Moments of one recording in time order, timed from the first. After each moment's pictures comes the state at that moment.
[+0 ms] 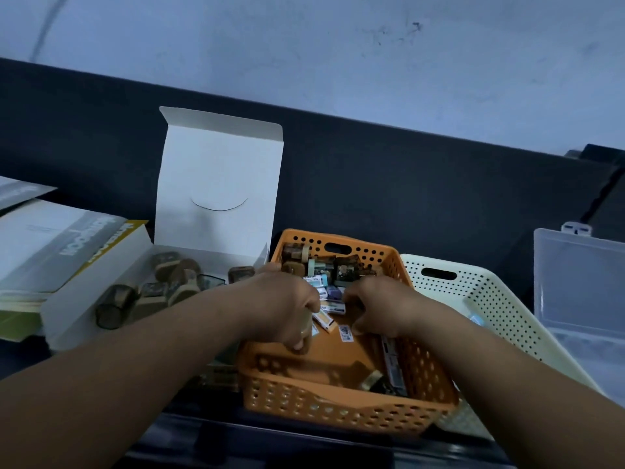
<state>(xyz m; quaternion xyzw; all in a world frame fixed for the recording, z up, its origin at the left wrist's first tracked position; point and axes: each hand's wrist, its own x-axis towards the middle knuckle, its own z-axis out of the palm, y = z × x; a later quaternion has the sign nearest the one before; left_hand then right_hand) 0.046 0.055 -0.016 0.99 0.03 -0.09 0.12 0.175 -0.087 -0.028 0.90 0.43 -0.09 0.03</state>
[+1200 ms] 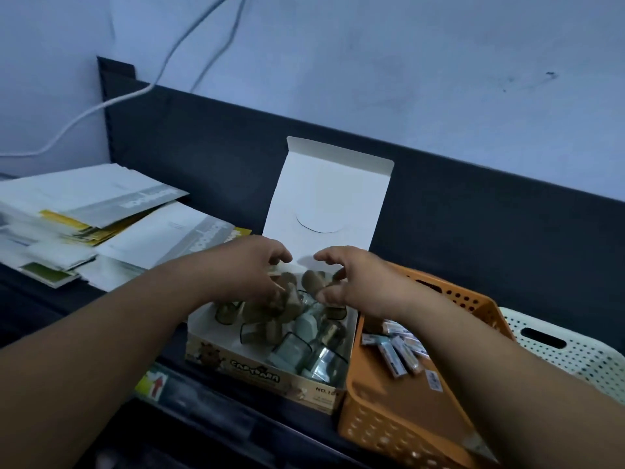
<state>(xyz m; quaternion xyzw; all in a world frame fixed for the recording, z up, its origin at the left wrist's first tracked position) -0.053 0.178 0.006 0.93 0.25 0.07 0.25 0.106 0.046 0.008 0.80 0.55 -0.11 -0.20</state>
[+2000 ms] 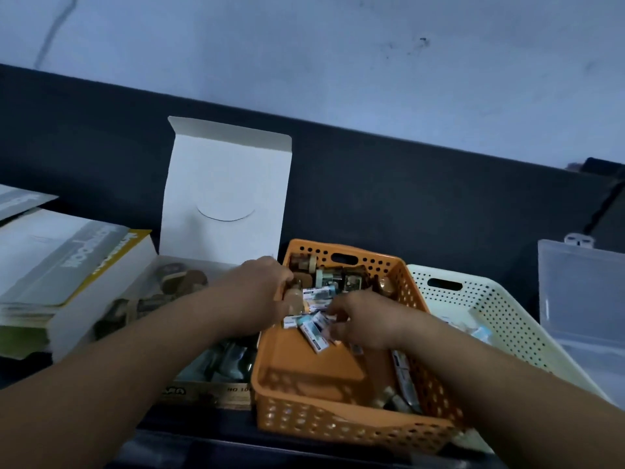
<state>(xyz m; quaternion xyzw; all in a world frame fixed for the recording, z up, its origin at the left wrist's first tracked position) 0.035 0.093 -0.014 0.98 0.12 0.05 0.15 0.157 -0.059 -0.030 0.89 0.42 -0.17 -0.02</state>
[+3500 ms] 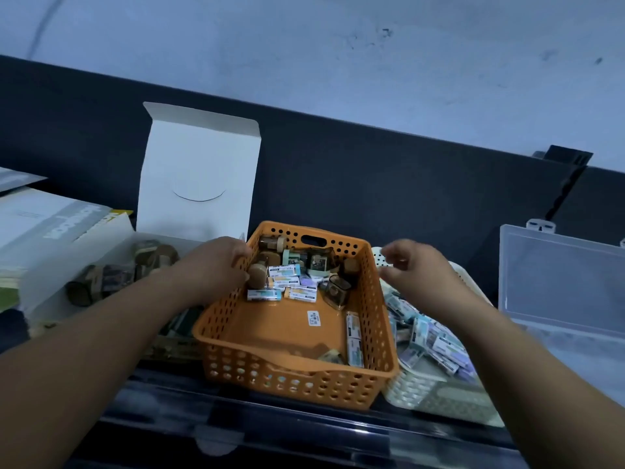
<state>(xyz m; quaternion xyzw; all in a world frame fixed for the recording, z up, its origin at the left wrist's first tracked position) 0.035 0.068 -0.020 0.94 0.22 0.09 0.24 0.188 -0.173 -0.002 0.90 0.31 0.03 -0.31</state>
